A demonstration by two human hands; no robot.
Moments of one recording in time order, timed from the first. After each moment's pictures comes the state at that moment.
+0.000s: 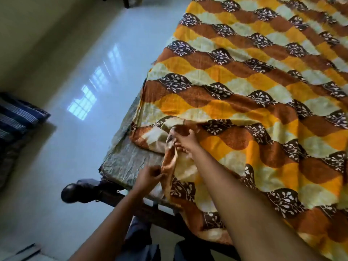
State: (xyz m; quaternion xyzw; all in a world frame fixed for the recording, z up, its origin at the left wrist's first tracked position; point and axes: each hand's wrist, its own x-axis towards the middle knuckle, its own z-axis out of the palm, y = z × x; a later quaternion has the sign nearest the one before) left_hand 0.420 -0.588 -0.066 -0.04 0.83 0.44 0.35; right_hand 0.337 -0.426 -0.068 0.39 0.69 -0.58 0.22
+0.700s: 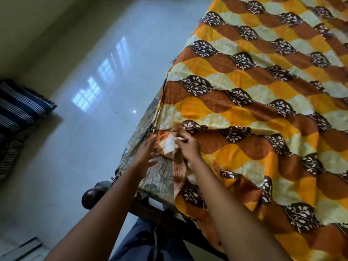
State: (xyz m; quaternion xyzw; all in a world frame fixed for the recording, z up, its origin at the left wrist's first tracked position) left_hand 0.332 -0.652 -0.071 -0.34 0.55 0.69 0.33; right_hand 0.332 -0.508 -0.063 0.31 0.75 -0.55 0.19
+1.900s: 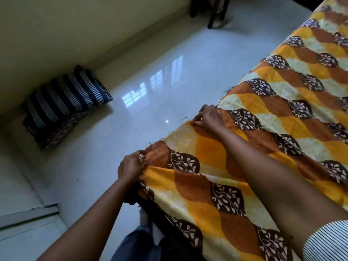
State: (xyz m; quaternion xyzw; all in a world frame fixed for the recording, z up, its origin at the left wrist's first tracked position) left_hand 0.365 -0.778 -0.058 -0.29 0.89 0.31 0.16; right_hand 0.162 -0.572 -0.035 -0.16 0.96 -0.13 0.17
